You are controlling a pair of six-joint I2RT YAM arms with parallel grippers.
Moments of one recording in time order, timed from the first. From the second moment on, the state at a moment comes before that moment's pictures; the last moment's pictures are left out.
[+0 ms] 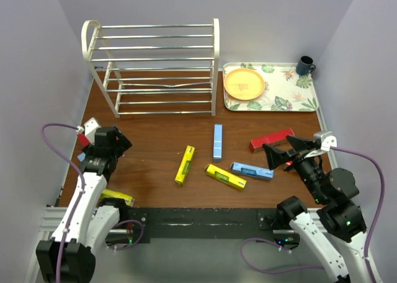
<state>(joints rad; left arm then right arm) -0.04 0.79 0.59 -0.55 -0.40 -0.66 0.46 0.22 0.77 -0.51 0.06 0.22</state>
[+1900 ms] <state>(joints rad) 0.31 1.28 0.63 -0.31 -0.40 -0.54 0.53 0.42 0.81 -0.51 0.00 0.18</state>
